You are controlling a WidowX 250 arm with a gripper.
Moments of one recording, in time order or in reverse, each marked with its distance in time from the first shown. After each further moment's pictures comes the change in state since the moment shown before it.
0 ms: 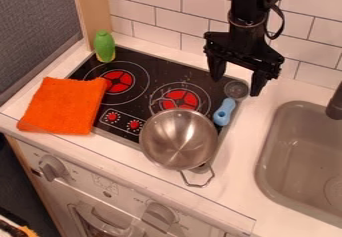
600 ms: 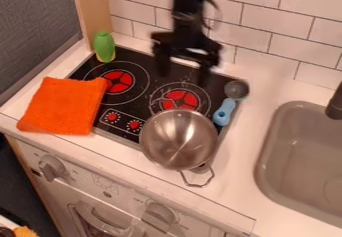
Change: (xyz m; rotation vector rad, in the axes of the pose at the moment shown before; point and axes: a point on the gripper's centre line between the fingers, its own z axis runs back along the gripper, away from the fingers) arm -0.027 0.100 0.001 0.015 0.090 0.266
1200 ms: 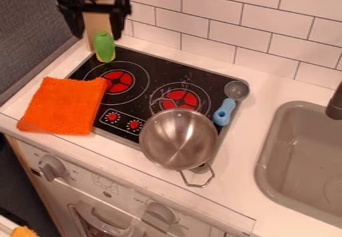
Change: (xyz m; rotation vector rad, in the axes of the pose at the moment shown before) arm 0.007 0.107 0.048 0.070 -0.036 0.220
